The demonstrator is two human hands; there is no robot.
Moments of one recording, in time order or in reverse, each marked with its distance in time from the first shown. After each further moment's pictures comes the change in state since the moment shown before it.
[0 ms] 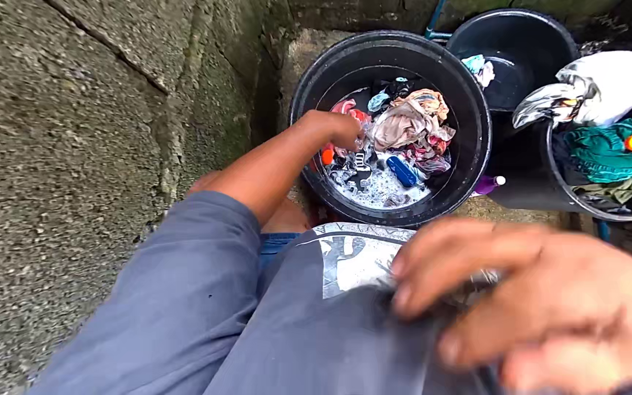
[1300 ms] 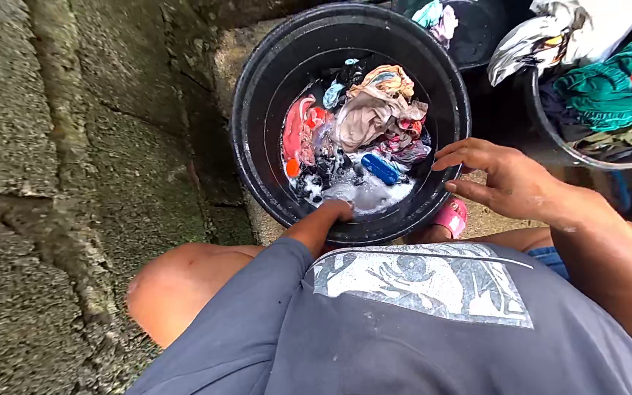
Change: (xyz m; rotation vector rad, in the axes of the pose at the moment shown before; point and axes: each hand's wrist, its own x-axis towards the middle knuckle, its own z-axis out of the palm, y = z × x) left_hand 0.153 0.025 0.221 -0.099 -0.382 -0.015; right_hand -0.136 0.119 -0.074 -0.565 0.373 0.788
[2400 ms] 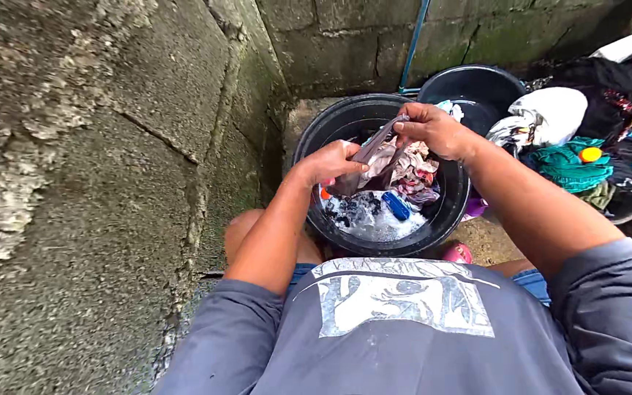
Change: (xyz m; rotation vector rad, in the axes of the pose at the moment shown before) left_hand -0.294 0.010 -0.138 -0.656 0.788 0.483; right_hand 0.132 -0.084 -0.021 0.418 -0.019 -0.074
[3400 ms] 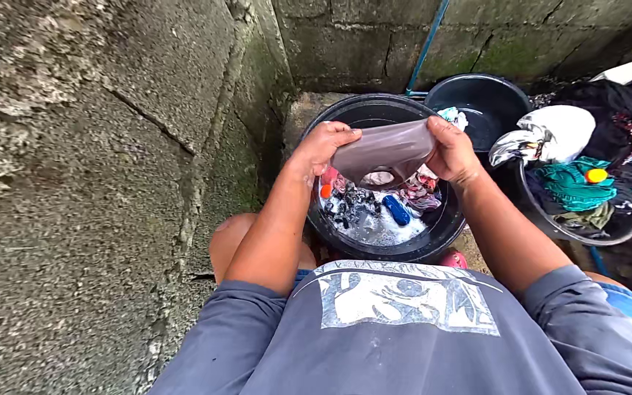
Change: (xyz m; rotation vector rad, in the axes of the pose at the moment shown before) left_hand -0.002 -0.015 -0.018 -0.607 0.407 -0.111; right_hand 0.004 0.045 0.029 0.654 0.263 -0.014
